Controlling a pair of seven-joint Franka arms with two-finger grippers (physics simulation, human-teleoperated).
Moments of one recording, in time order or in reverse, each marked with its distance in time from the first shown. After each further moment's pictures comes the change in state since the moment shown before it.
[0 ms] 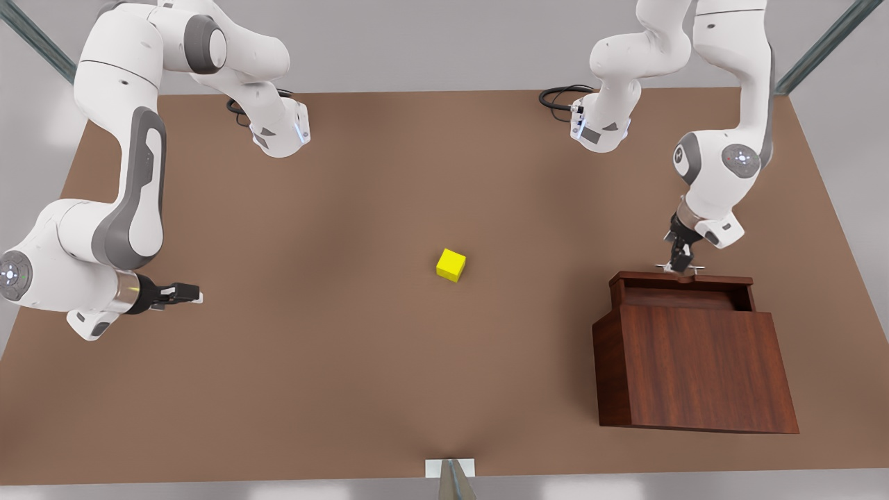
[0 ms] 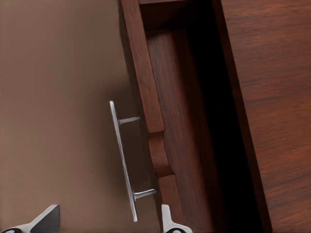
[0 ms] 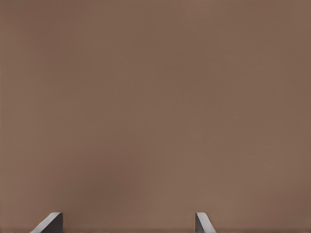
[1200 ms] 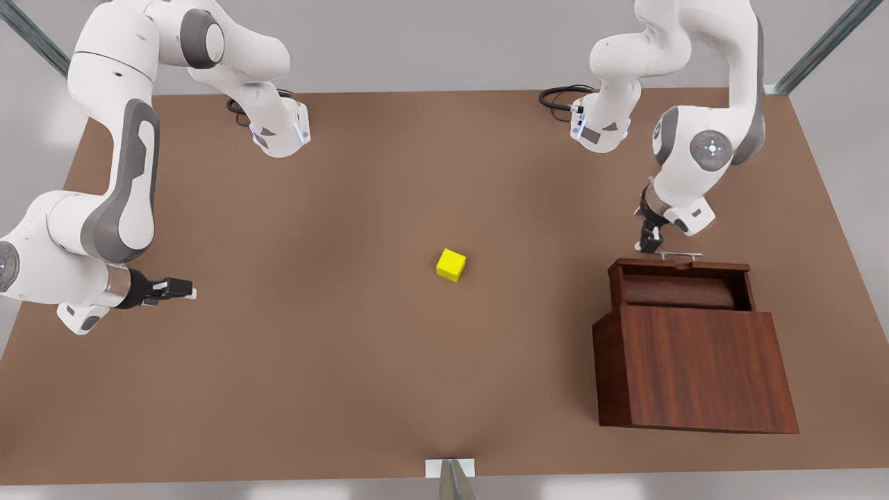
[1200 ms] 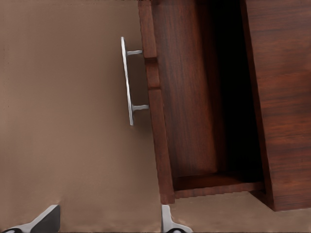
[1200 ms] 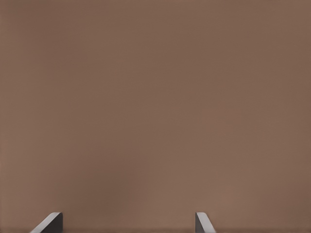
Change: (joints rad) left arm -0.002 -0.056 -0.212 0.411 -0.009 -0.731 -0.261; right arm -0.011 -0.032 -0.003 -0.021 -0.003 -0.002 -0.004
